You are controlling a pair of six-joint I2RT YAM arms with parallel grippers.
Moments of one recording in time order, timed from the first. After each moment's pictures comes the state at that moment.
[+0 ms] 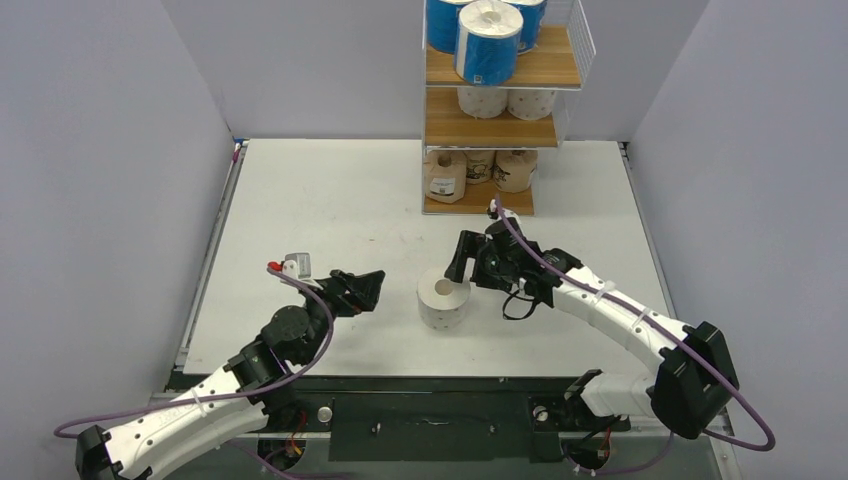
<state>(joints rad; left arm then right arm) -0.93 0.48 0.32 0.12 -0.55 -0.74 0.66 1.25 0.90 -0.44 -0.03 0.74</state>
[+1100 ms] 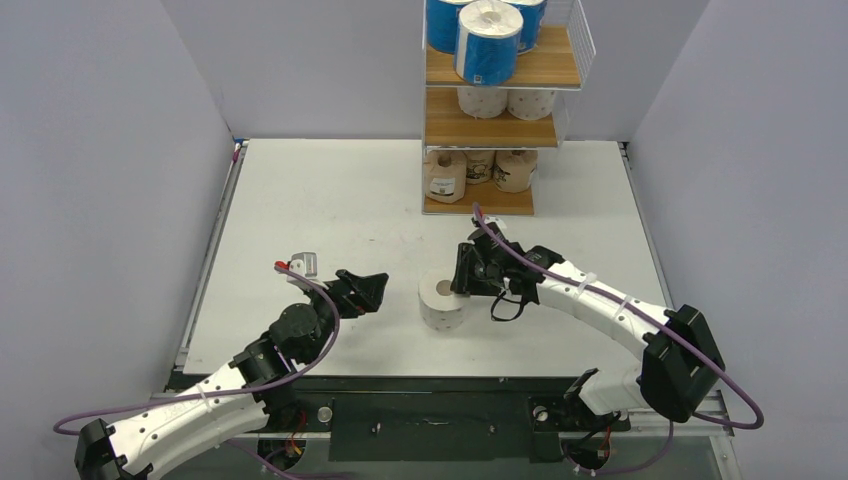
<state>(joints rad) -0.93 0.53 0.31 0.11 -0.54 -0.78 0.73 1.35 0.95 -0.53 0.03 0.69</state>
